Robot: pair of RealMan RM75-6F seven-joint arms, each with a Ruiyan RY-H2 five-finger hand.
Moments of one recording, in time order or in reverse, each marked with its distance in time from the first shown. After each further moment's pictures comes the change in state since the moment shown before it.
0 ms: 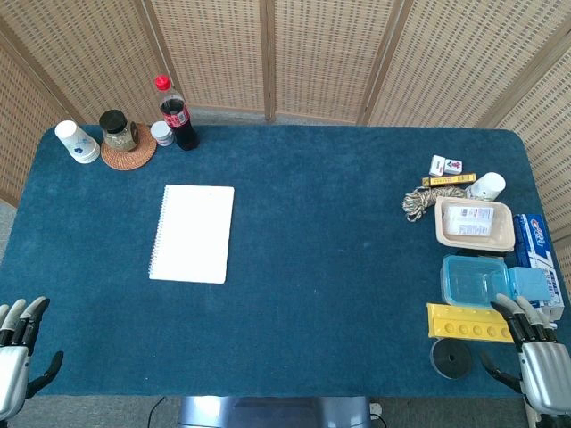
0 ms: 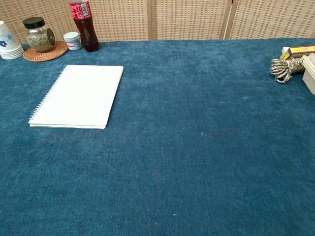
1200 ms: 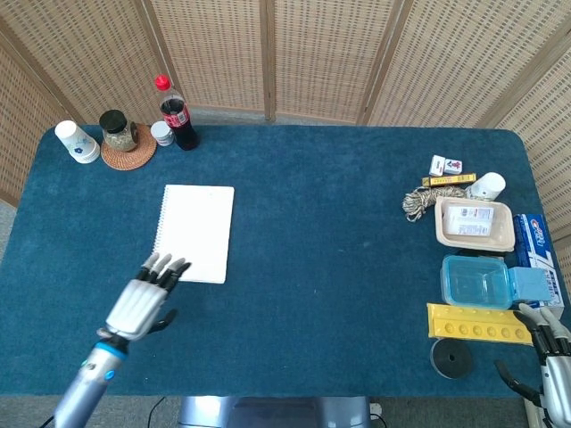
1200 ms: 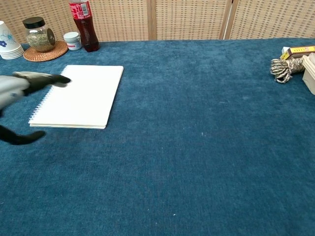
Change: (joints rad) left arm -0.453 -0.246 -0.186 -0.019 -0.200 -0.581 0.259; right arm -0.054 -0.009 -0.003 0.061 0.022 0.065 0.097
